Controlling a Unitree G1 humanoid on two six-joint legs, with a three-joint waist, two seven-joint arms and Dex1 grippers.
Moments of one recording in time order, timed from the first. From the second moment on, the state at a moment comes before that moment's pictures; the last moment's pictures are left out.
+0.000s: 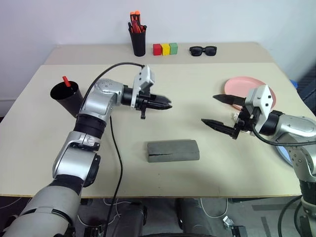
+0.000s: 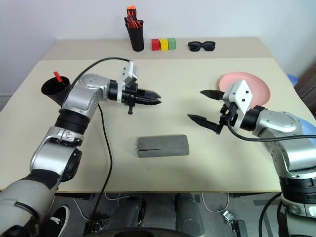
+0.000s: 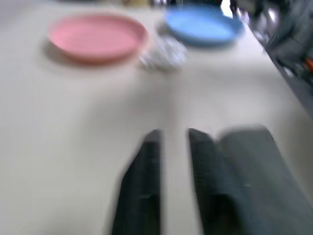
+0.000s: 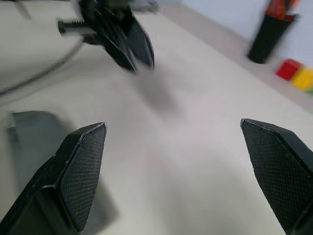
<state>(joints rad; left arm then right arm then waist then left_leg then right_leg) -1.07 0.34 -0.13 0.64 -0.25 0.28 -1.37 -0.32 -0.81 -0.18 -0.27 0.51 0.43 0.88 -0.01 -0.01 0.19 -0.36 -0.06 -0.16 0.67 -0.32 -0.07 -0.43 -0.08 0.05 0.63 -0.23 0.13</state>
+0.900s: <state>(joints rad) -0.89 0.32 -0.10 0.46 -0.35 0.21 -1.45 0.24 -1.04 -0.62 -0.41 0.43 0.96 0.75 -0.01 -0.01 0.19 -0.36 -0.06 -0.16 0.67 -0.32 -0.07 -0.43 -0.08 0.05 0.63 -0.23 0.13</state>
